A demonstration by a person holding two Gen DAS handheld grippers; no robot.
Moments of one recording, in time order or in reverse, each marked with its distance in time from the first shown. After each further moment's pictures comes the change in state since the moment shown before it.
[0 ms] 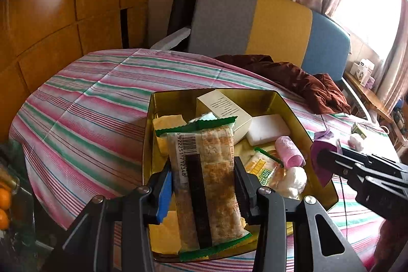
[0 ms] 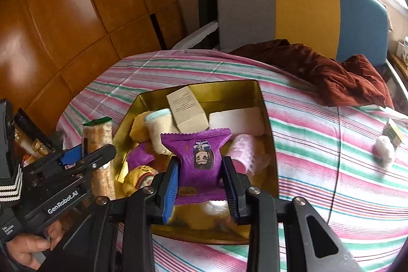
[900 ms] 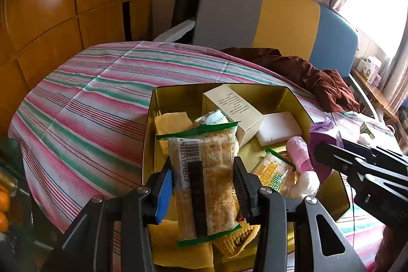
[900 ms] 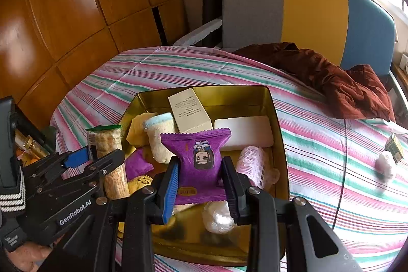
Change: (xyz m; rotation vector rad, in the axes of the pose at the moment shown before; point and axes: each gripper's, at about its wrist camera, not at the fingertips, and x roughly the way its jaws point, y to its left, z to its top) left arm 0.026 0.004 0.008 -0.003 0.042 0.028; right arm 0.024 0.013 0.018 -0.037 0.021 -0.039
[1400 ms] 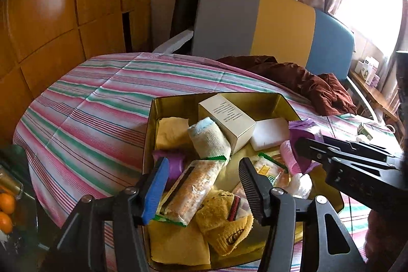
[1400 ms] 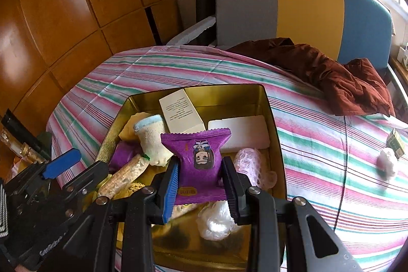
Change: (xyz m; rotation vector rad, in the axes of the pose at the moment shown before) left arm -0.019 -0.008 -0.001 0.019 -0.054 0.010; right arm 0.011 -0.009 0.007 0.036 0.010 -0.011
